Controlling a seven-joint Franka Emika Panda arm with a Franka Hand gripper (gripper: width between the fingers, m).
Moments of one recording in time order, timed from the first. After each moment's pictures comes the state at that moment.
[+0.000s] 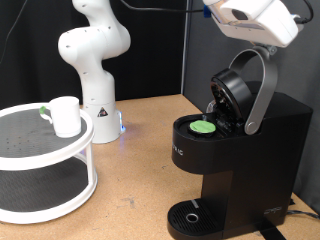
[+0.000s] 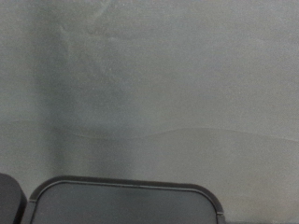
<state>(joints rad) 0.48 -0.14 -0.19 -2.12 0.82 2.17 -0.93</state>
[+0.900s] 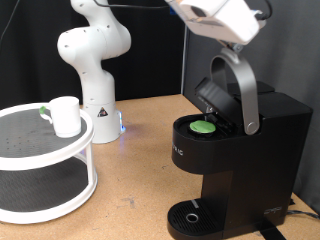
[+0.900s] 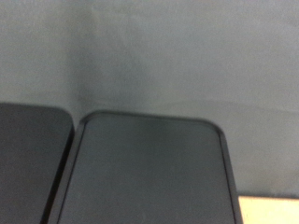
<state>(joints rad) 0.43 -0.23 -0.28 -2.18 0.77 2.06 -1.01</state>
